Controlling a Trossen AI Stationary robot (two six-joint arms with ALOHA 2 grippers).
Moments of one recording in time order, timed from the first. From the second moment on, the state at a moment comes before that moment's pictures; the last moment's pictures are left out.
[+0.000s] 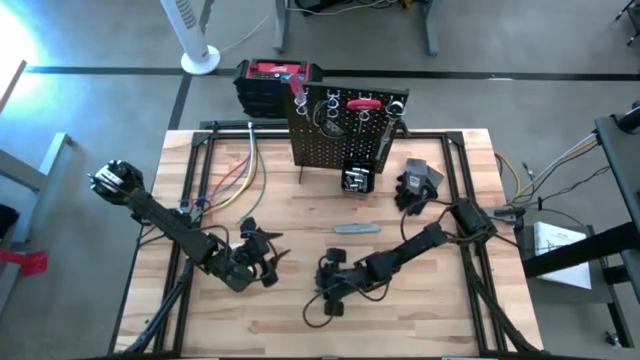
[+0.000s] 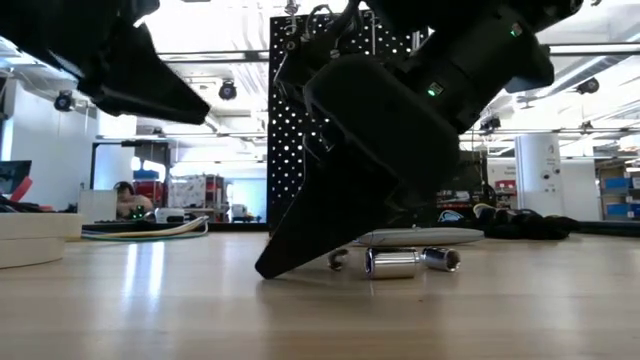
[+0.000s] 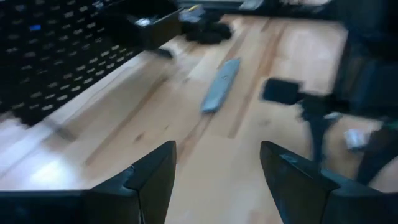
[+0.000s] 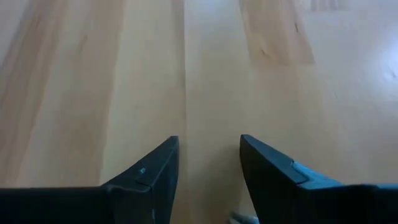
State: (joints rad) left arm -0.62 1.38 0.63 0.00 -0.93 -0.60; right arm 0.42 2.15 1.24 0.08 0.27 0.35
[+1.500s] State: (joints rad) left arm -0.61 1.52 0.63 0.12 -0.93 -0.61; right arm 0.53 1.86 0.97 -0.18 0.32 0.73
